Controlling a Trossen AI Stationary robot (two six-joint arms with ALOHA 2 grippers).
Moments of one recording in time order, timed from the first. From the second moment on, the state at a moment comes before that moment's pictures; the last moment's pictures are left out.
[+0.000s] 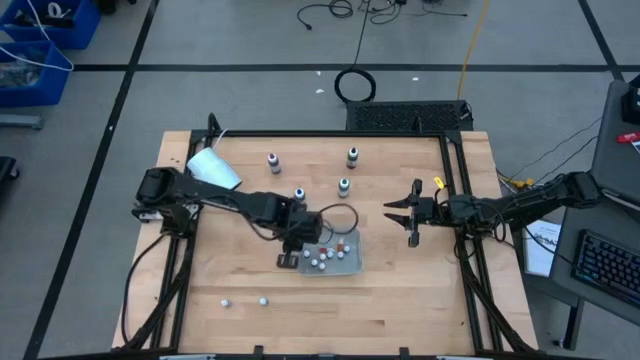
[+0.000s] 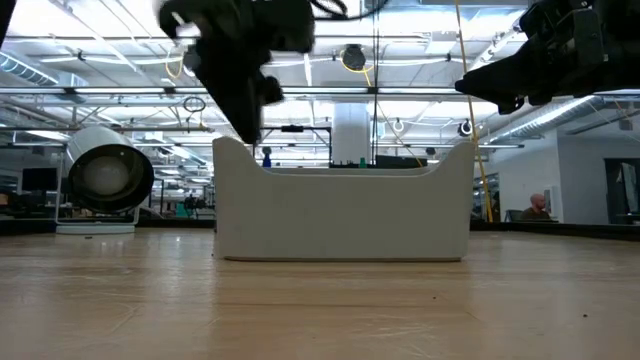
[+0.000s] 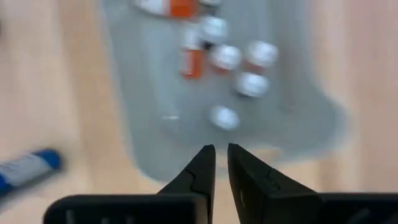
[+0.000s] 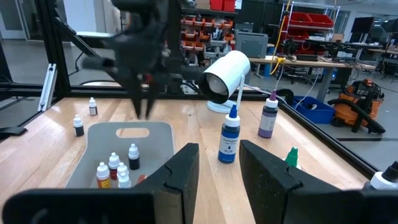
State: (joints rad) left arm -0.15 1.78 1.41 -0.92 0.08 -0.02; right arm 0.15 0.68 0.12 0.54 0.28 -0.04
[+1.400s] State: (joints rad) left arm -0.67 1.76 1.09 -0.64 -0.03 -0.87; right arm 0.15 0.69 0.12 0.55 0.28 -0.02
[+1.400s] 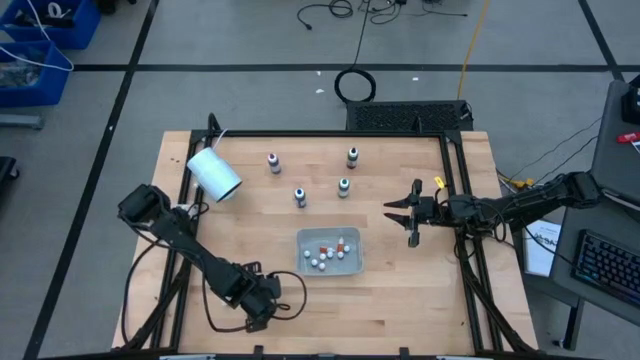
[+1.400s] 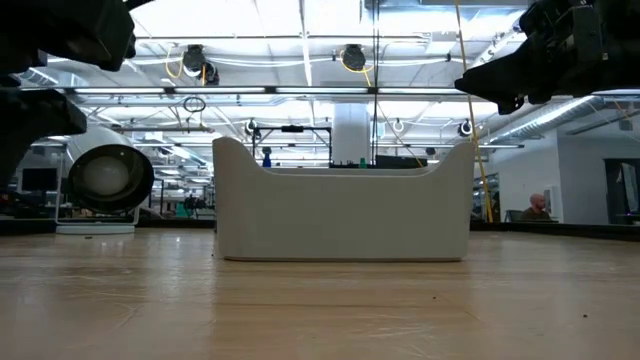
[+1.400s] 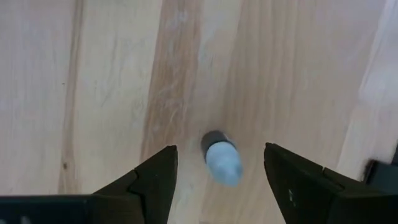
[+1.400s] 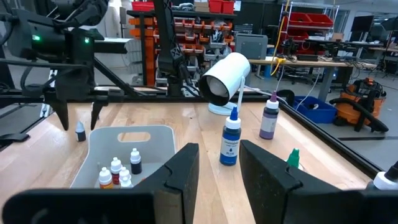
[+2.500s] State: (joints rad) left arm -0.65 1.76 1.09 -0.63 -0.01 -0.77; right arm 0.15 0.69 0.12 0.55 0.28 -0.02
